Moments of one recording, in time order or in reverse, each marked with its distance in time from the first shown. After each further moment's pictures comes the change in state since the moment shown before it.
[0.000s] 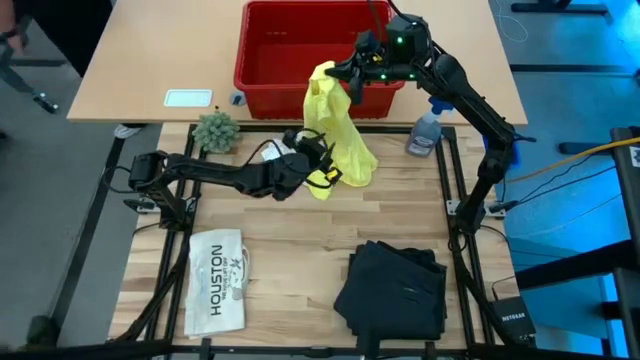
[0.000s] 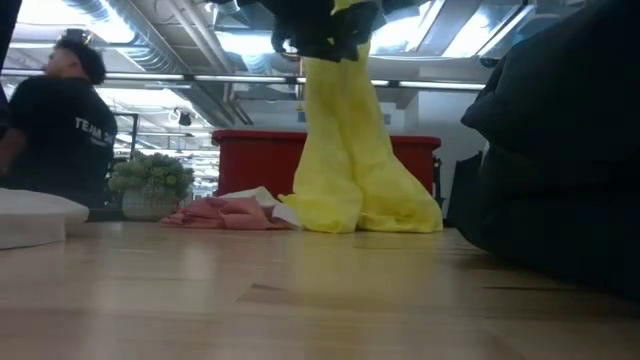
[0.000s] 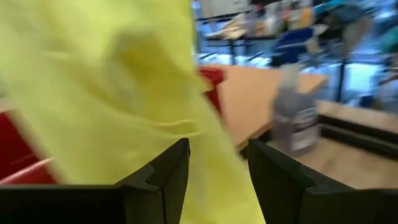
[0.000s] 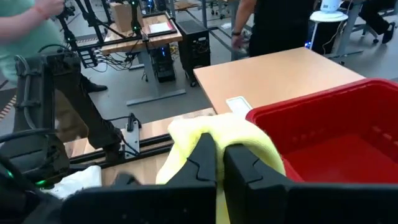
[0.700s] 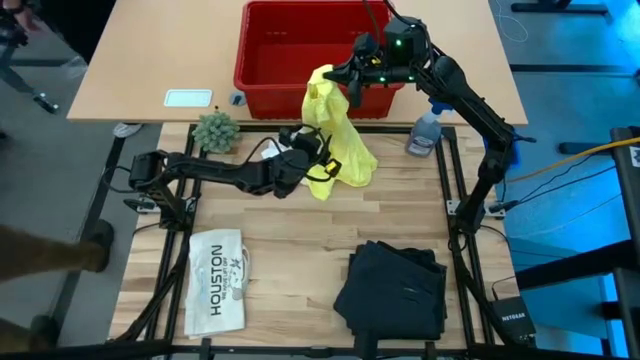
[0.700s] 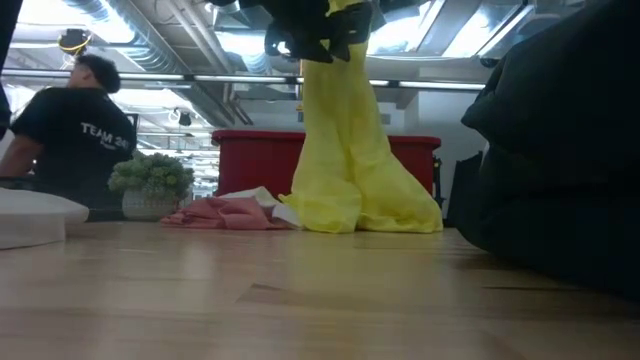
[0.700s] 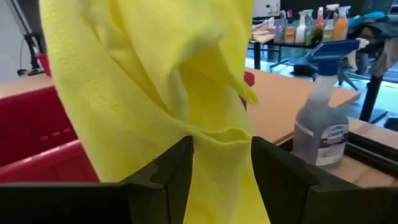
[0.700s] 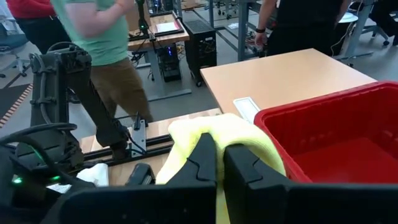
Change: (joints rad) left arm 0.025 -0.001 0.000 0.028 -0.046 -0.087; right arm 0.011 0.000 0.000 0.001 -0.008 -0.005
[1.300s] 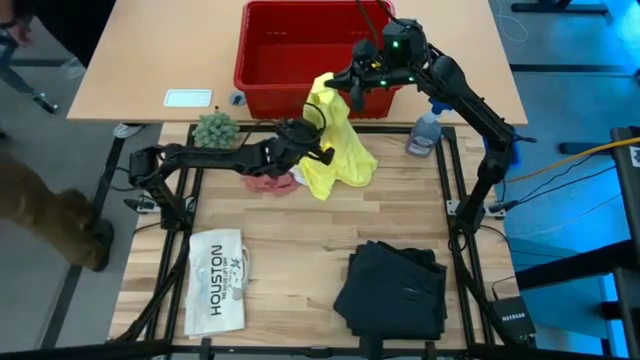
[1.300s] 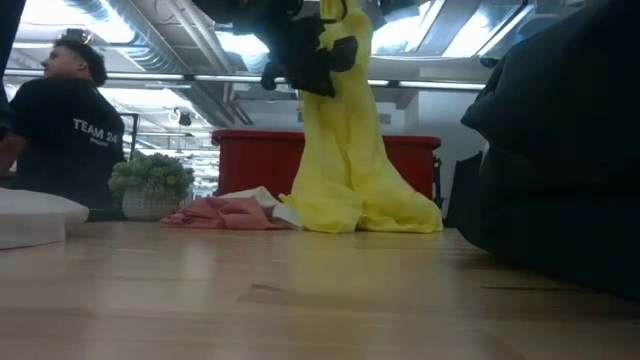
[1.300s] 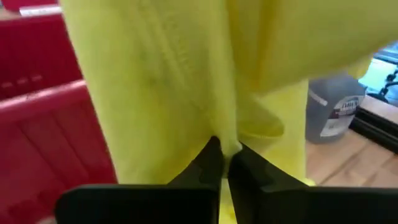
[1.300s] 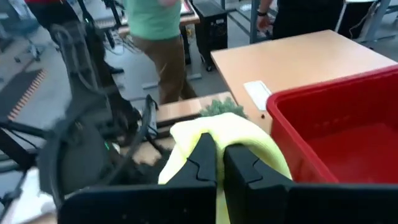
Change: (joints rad) left arm 0.142 -0.027 0.000 -0.251 0.248 -0.258; right arm -0.009 -0.003 0.000 -0.079 -0.049 -0.027
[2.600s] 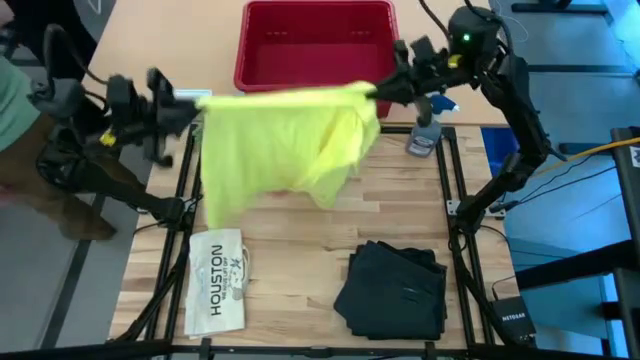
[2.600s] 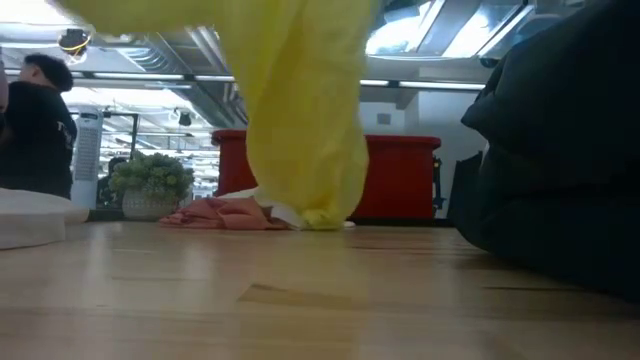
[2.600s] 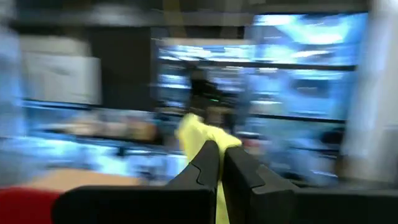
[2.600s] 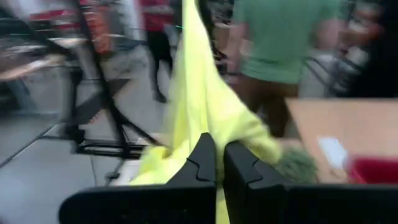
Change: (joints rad) left arm -0.323 -0.678 0.489 -0.542 0.336 0.348; right arm 0.020 -0.149 0.175 -0.188 -0.318 -0.055
